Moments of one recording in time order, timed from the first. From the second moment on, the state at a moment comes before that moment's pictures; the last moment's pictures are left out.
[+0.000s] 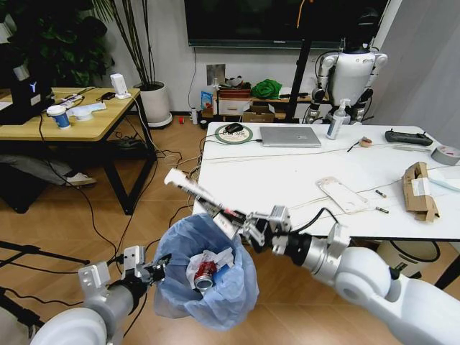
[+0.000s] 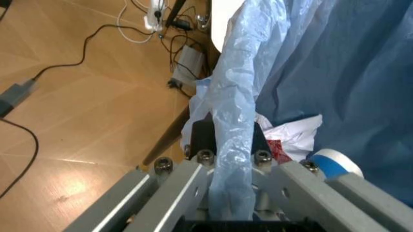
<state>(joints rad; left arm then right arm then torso) 1.66 -0.82 -0.51 -2.43 -1.31 0.45 -0.59 -0.91 0.67 -0.17 2.15 0.82 0.07 -0.32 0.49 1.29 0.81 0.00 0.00</state>
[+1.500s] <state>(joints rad) 1.67 -0.84 -0.57 -2.43 -1.23 0.46 -0.59 -1.23 0.90 0.47 1.85 0.70 0.19 -0.07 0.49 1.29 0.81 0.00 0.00</state>
